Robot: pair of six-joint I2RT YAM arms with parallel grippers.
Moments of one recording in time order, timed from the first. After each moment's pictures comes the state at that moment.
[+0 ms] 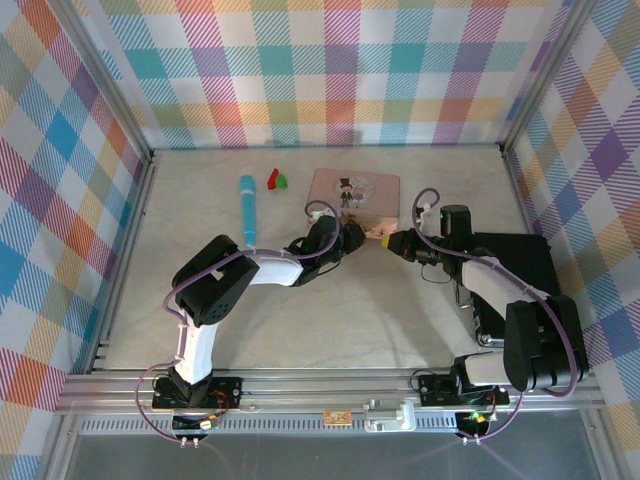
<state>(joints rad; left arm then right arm) -0.79 2.01 1.09 0.50 -0.04 -1.05 0.16 1.36 0.68 -0.03 -0.74 0.56</state>
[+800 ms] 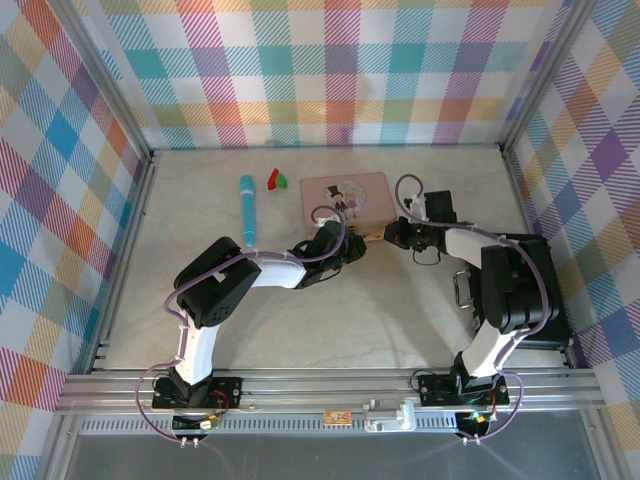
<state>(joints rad) -0.82 2.01 1.09 0.39 -0.02 -1.01 0.16 1.72 0.94 -0.12 -0.61 0.45</state>
